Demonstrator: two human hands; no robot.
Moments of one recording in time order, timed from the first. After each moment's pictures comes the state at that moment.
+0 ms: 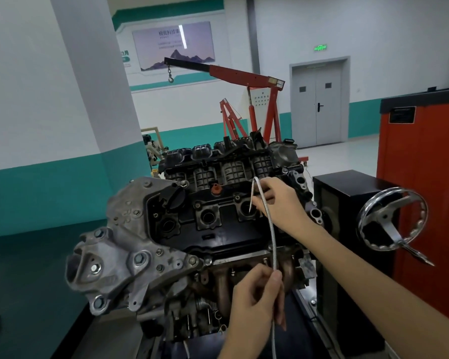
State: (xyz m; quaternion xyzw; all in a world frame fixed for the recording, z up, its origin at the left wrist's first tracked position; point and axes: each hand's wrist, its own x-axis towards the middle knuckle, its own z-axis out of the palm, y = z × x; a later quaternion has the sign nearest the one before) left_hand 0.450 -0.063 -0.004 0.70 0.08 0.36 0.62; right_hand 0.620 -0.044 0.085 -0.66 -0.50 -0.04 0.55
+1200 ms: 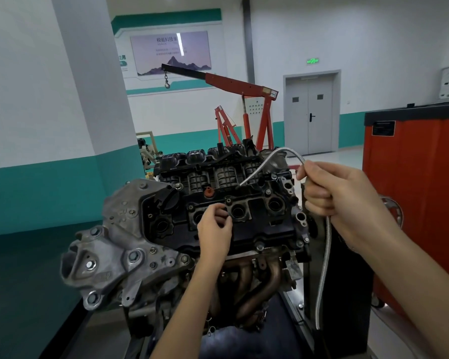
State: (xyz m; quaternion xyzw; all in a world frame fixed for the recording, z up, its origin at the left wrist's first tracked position) left_hand 0.498 0.024 0.052 0.74 0.29 0.49 0.36; right_hand 0.576 -0.183 0.149 -0.46 -0.43 0.17 0.76
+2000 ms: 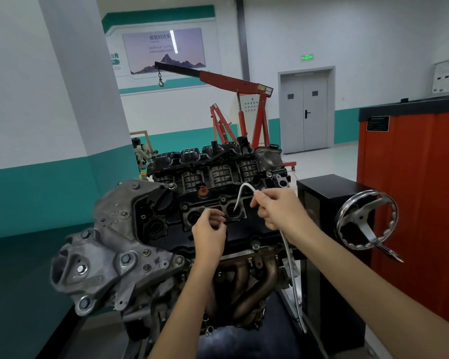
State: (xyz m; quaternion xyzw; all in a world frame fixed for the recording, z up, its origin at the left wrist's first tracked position) left_hand 0.506 0.036 0.039 0.74 0.30 0.48 0.36; right_hand 0.584 -0.103 0.111 -0.65 -0.38 0.15 0.64
